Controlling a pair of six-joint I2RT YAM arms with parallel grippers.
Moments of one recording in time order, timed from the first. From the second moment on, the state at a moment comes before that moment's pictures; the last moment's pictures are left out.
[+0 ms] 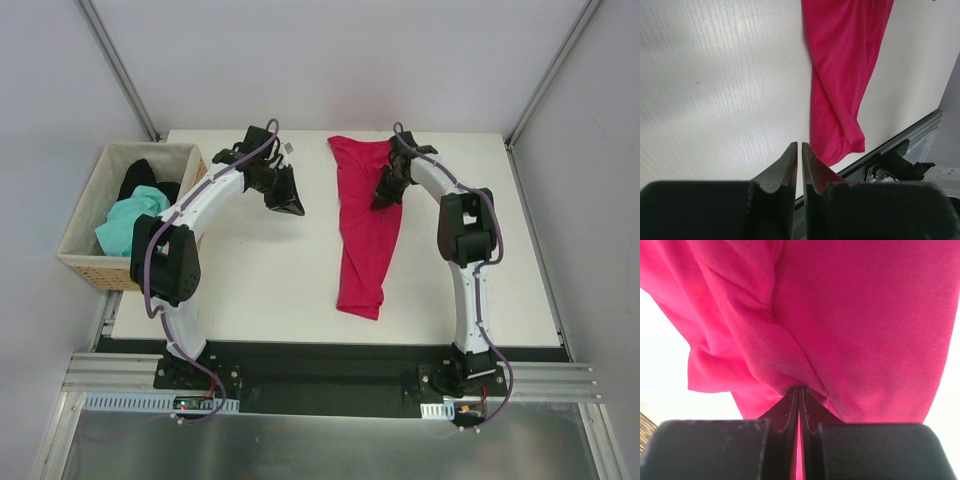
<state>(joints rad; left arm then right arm) -0.35 1.84 1.57 -0.77 0.49 -0.49 0.27 2.34 1.94 -0.84 -0.22 0.64</state>
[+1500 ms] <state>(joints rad) -0.59 2.01 1.52 -0.74 0.49 -0.51 0.32 2.06 1.83 -0.92 -0.13 0.54</state>
